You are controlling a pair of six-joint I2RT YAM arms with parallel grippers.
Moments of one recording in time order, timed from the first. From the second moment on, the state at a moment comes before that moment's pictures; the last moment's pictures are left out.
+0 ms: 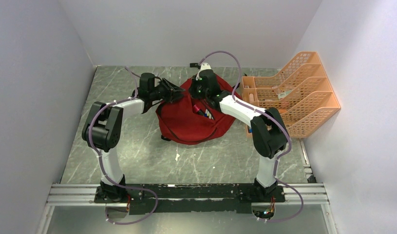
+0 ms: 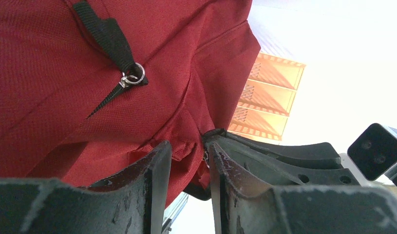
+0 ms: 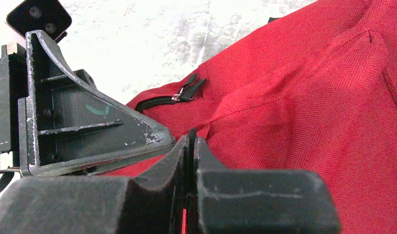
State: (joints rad) left arm -0.31 1.92 1.14 0.36 0.54 -1.32; right arm 0.59 1.89 1.38 0.07 0.01 0.36
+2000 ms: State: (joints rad) left arm -0.34 2.00 1.10 0.53 0.58 -1.51; right arm 0.58 1.89 1.34 0.13 -0.08 0.40
